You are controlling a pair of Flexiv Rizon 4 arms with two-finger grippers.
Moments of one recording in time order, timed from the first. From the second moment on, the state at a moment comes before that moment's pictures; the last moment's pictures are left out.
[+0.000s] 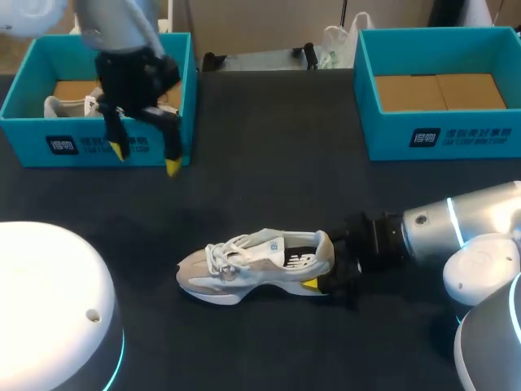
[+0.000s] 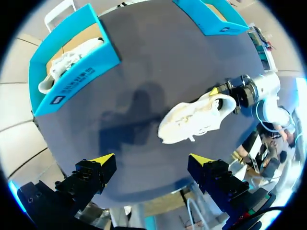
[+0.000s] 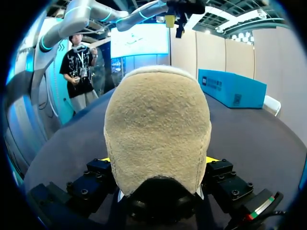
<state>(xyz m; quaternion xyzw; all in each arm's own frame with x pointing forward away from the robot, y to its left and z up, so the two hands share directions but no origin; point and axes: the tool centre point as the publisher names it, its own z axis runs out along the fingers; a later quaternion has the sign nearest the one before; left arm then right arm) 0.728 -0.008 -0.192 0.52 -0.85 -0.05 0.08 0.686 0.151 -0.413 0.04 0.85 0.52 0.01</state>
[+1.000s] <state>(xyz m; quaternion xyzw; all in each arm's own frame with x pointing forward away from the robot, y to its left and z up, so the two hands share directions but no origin) 0.683 -0.142 -0.261 0.65 -0.75 -0.09 0.06 0.686 0.151 -0.413 0.04 0.85 0.52 0.01</state>
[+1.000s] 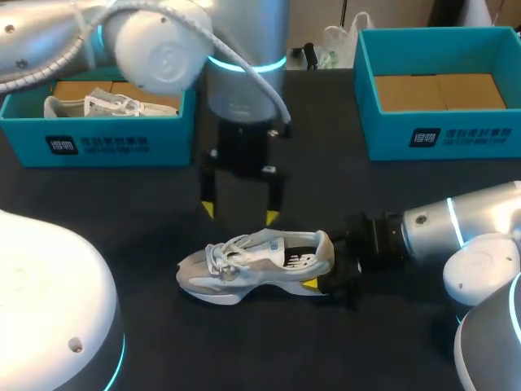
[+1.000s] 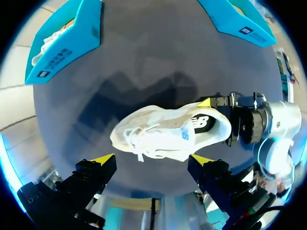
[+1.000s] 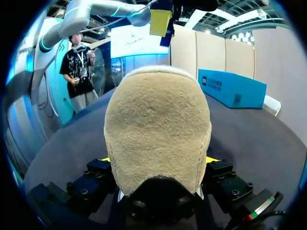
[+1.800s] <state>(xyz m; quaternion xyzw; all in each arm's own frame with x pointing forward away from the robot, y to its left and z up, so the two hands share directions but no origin) 0.673 -0.180 -0.301 0.70 -0.71 -0.11 -0.01 0.686 0.151 -0.413 0.04 0.85 0.52 0.01</state>
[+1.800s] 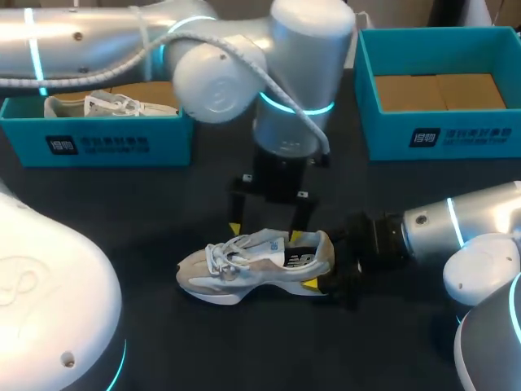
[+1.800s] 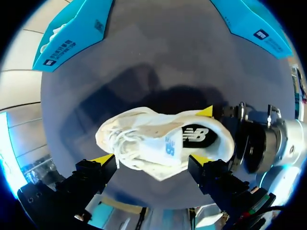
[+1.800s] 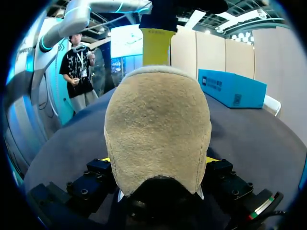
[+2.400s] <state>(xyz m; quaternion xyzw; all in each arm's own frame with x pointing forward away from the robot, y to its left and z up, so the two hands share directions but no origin) 0.671 -0.182 -0.333 0.72 -0.67 -0.18 -0.04 0.686 0.151 -0.413 0.04 0.85 0.52 0.01</state>
